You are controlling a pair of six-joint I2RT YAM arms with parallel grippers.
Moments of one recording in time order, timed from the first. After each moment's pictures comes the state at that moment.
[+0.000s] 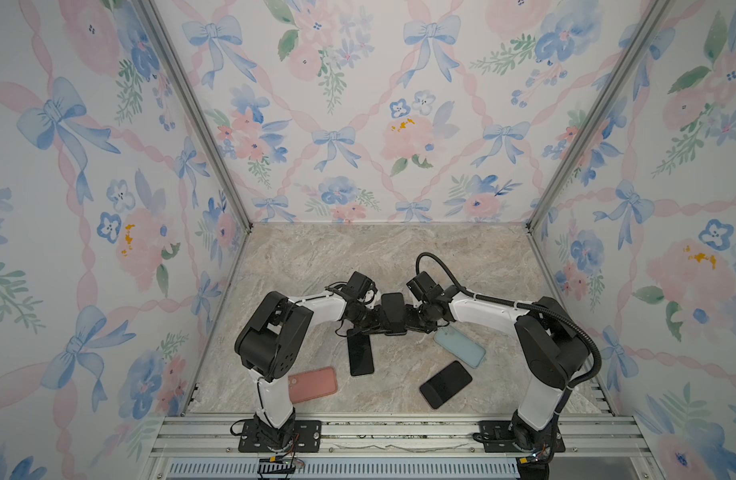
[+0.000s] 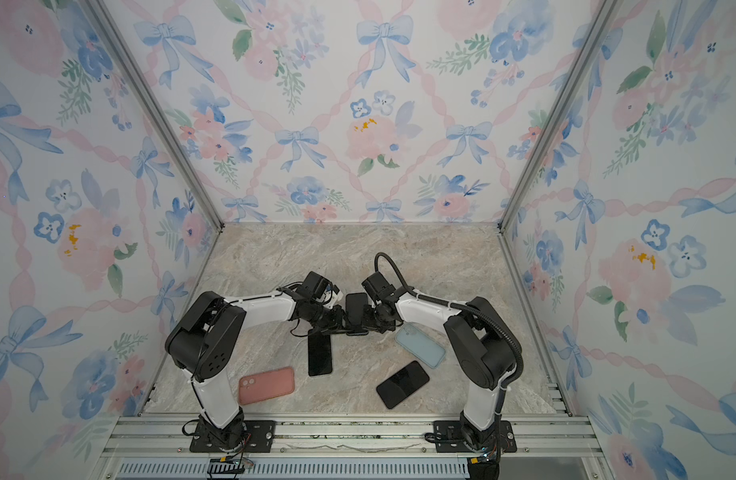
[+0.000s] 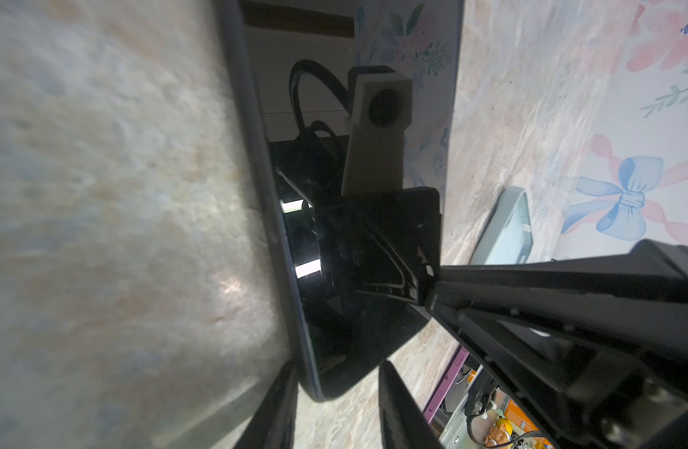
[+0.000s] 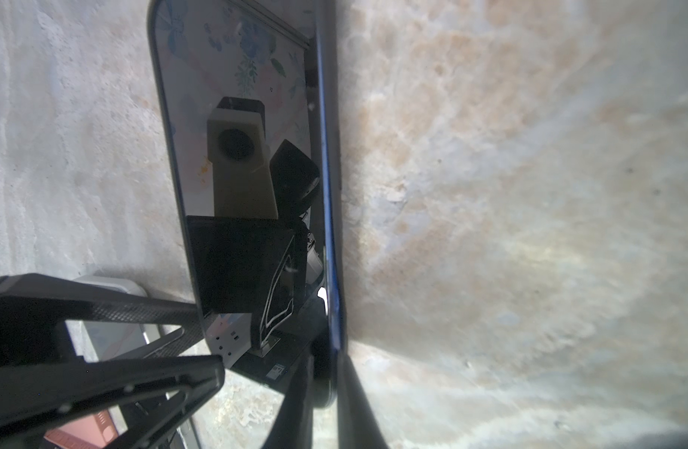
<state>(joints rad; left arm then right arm) -0.53 1.83 1.00 -0.30 0.57 -0.60 0.69 1.82 1.13 -0.49 -0.17 0.72</state>
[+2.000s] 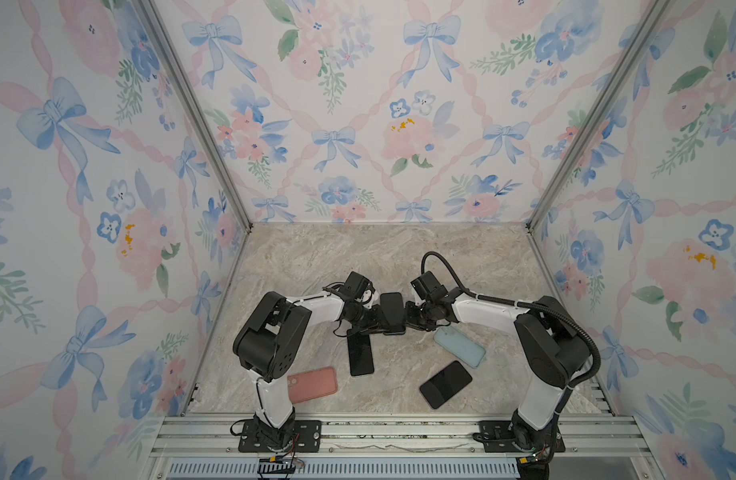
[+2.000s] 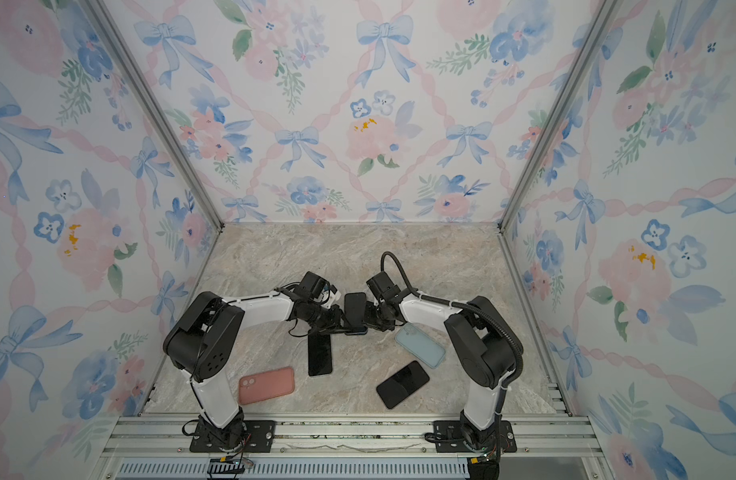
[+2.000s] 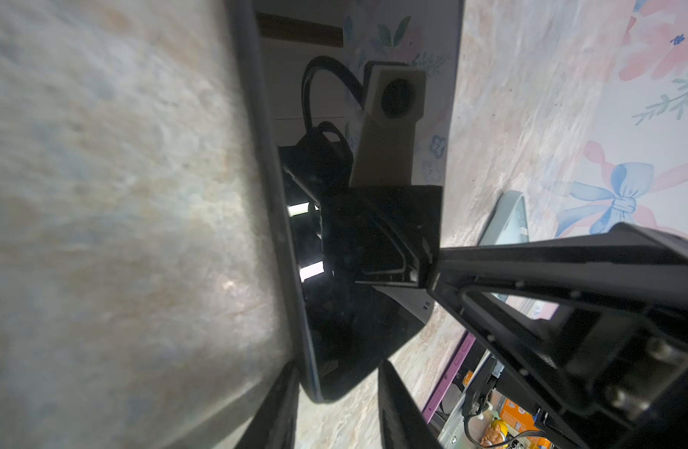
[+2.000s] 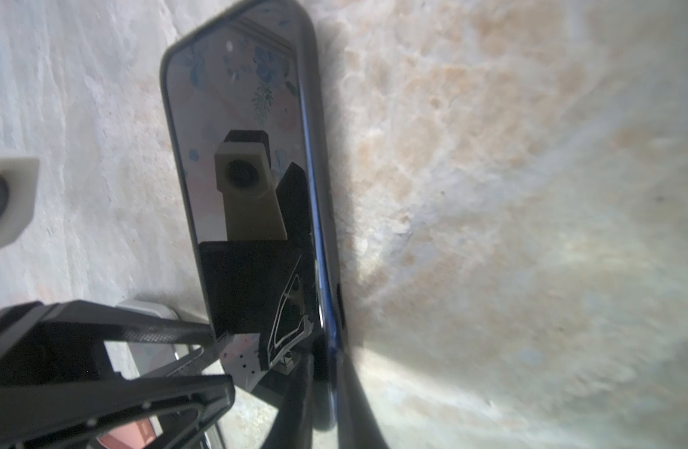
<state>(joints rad) -0.51 1.82 0.97 -0.29 0.59 -0.60 0.66 1.81 1.08 -0.38 -0.24 0.78</state>
